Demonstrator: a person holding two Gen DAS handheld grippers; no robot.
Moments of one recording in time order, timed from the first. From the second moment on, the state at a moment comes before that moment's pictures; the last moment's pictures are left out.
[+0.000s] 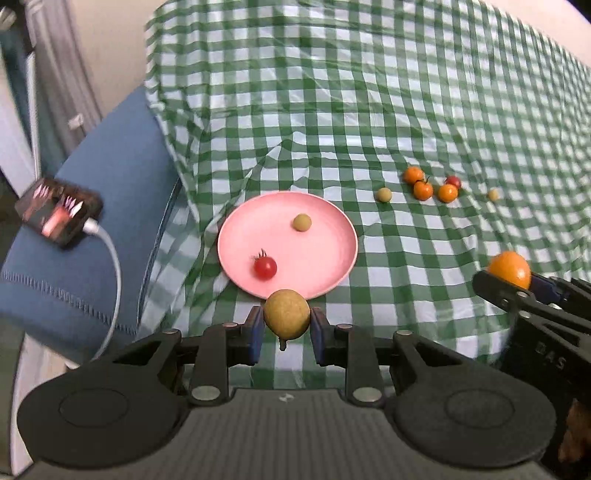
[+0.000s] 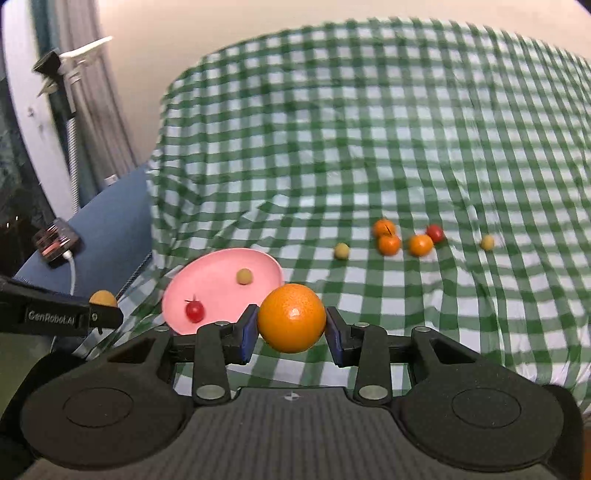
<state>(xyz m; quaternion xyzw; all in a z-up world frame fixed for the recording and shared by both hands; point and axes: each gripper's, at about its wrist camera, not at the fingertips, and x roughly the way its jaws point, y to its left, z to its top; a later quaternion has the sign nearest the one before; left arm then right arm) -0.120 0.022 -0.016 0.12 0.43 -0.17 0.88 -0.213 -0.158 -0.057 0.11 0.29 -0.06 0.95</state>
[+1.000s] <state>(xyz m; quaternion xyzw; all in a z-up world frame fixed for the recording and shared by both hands) -0.116 0.077 -0.017 0.04 0.42 -0.15 0.89 -0.208 -0.119 -0.052 0.03 0.31 -0.05 0.95</state>
